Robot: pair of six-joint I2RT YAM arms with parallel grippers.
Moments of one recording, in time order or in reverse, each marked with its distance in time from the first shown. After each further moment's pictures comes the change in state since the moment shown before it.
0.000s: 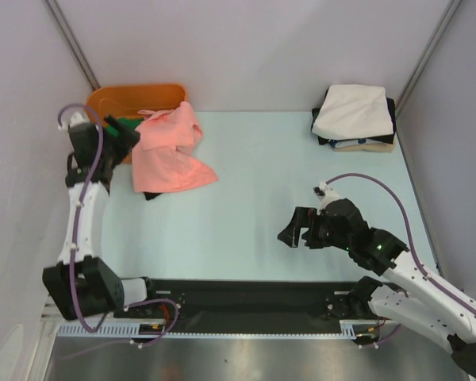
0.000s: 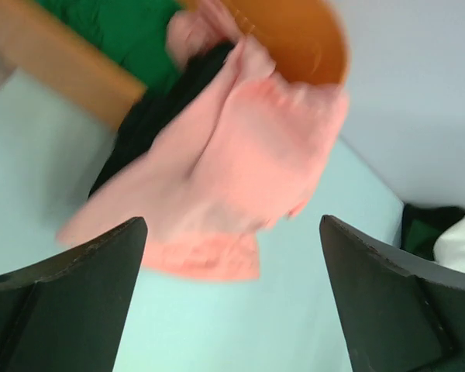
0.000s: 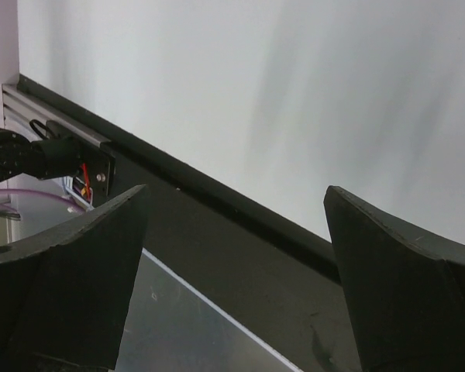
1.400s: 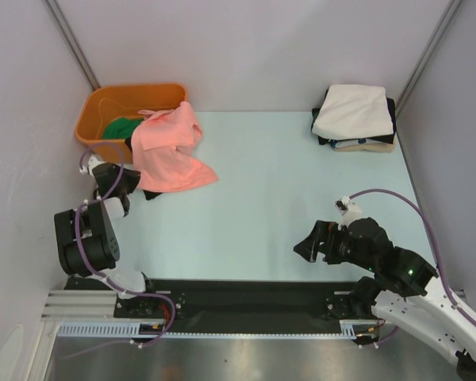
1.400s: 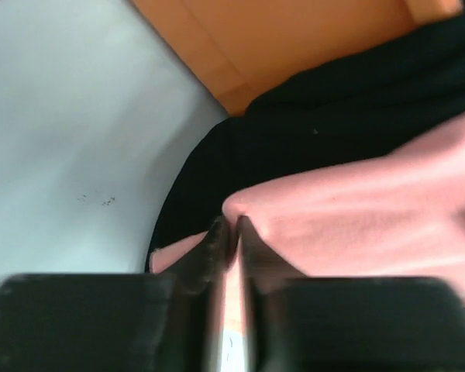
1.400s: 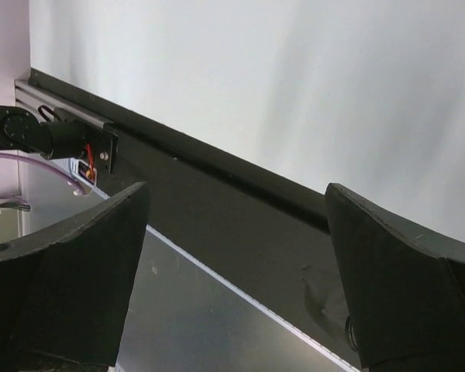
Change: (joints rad) left arm 0.101 0.241 -0.634 0.842 0.032 -0.146; right arm 0.060 -0.259 -0.017 -0.215 0.061 0.064
